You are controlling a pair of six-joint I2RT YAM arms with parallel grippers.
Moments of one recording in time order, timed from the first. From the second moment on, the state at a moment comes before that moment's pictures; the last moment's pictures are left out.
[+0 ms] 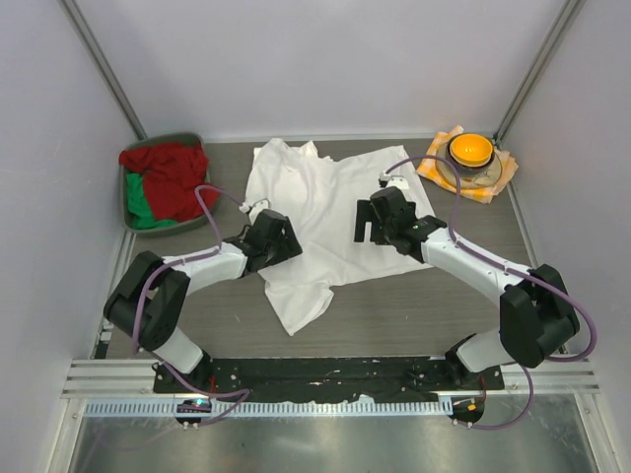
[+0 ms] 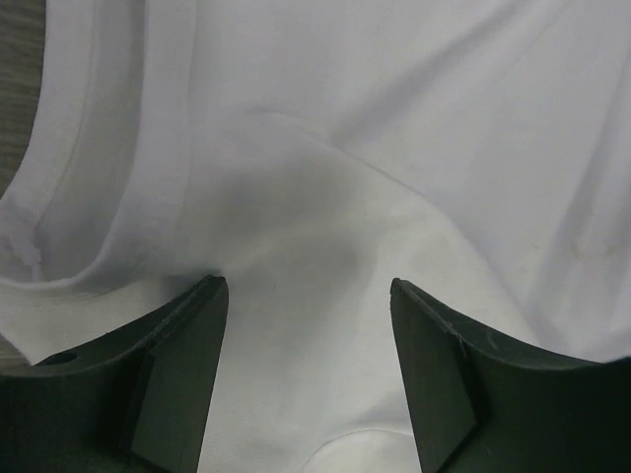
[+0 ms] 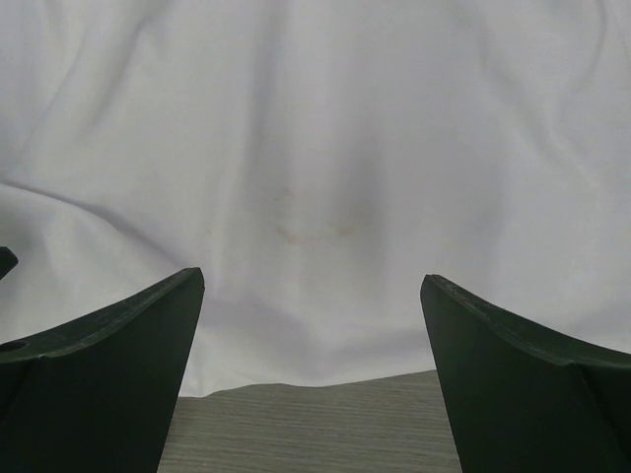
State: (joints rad) left arm -0.58 1.57 0.83 -0.07 -0.19 -0.83; right arm 0.57 1.44 0.97 -0.34 0.30 0.47
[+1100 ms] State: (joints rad) left arm -0.51 0.93 0.39 -0.38 -0.31 -1.04; right arm 0.32 1.40 0.72 -0.28 0.11 0.65
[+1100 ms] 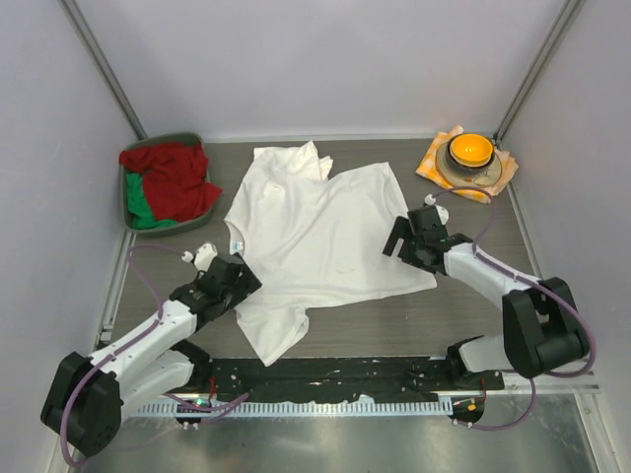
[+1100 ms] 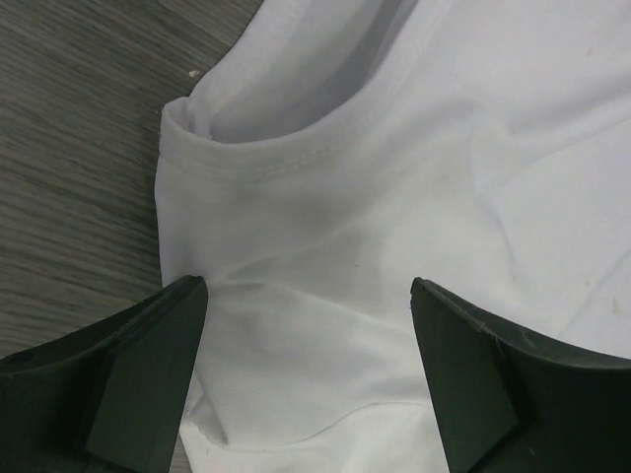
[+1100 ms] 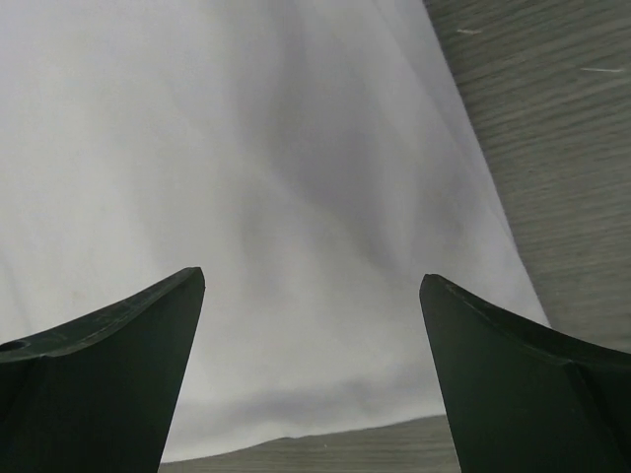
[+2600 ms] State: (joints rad) left arm -1.12 0.83 0.41 -0.79 -0.19 -1.36; right arm 0.28 1.27 0.66 -0.45 0.24 0.71
